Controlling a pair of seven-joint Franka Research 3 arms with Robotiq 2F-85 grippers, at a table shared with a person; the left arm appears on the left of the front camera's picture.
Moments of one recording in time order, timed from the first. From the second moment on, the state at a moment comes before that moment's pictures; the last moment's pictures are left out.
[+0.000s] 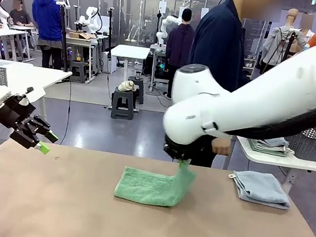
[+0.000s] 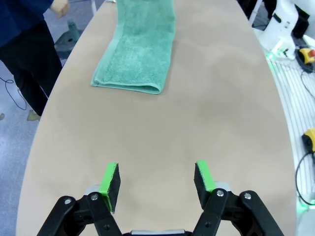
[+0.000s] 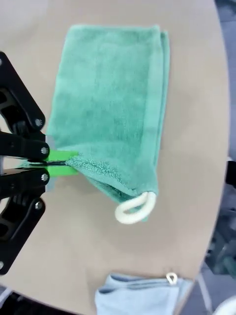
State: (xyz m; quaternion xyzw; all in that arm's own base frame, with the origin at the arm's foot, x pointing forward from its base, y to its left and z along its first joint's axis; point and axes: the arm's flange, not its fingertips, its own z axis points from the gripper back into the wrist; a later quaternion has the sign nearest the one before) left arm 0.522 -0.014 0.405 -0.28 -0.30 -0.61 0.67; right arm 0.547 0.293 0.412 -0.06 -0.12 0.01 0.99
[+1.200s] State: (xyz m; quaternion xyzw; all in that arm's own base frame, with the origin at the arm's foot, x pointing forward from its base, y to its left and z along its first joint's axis) left arm 0.522 -0.014 0.405 -0.28 -0.30 -0.61 0.67; right arm 0.565 0.444 0.353 0.00 -0.06 -0.12 0.99
